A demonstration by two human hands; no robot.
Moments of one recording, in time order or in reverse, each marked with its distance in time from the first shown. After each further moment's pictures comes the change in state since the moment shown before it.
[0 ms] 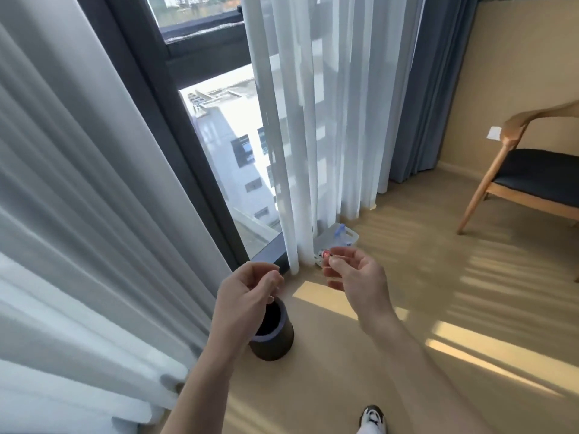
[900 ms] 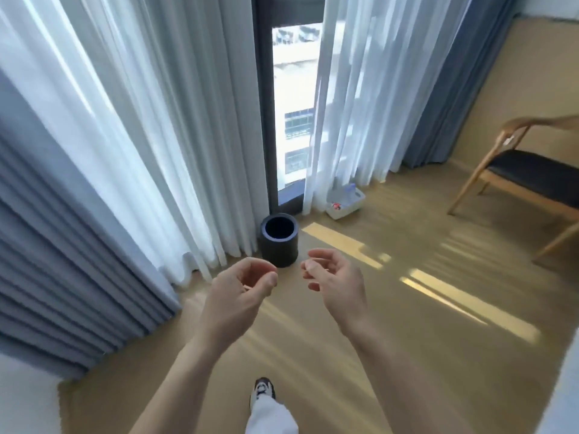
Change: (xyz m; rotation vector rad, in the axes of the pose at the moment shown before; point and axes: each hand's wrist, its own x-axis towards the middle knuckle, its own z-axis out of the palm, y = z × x) left_hand -0.433 -0.084 -0.135 0.094 0.009 0.048; right_hand -0.434 0.106 -0.034 -0.275 -0.221 -0.108
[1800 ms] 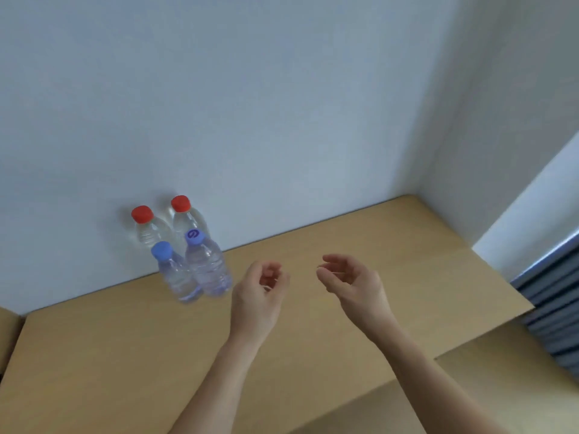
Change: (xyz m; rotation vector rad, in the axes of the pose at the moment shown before) left_hand -0.801 -0.055 -0.096 0.095 1.930 -0.761; right_hand -0.702 0.064 0.189 -0.305 -1.902 -0.353
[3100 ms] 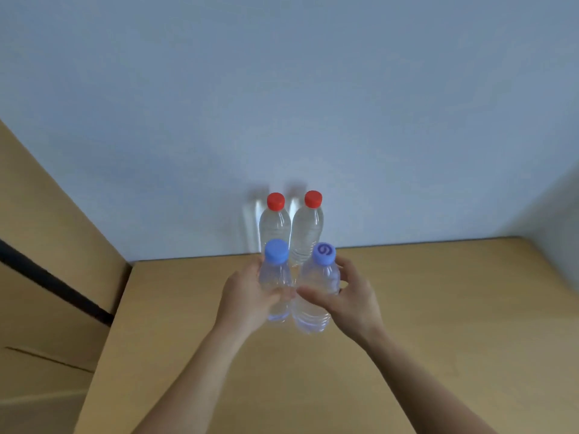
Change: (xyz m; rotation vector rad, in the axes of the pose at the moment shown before) left_hand 0.049 -0.075 -0.198 0.078 -0.002 -0.275; right_hand 0.018 -0.038 0.208 -0.216 -0.225 0.040
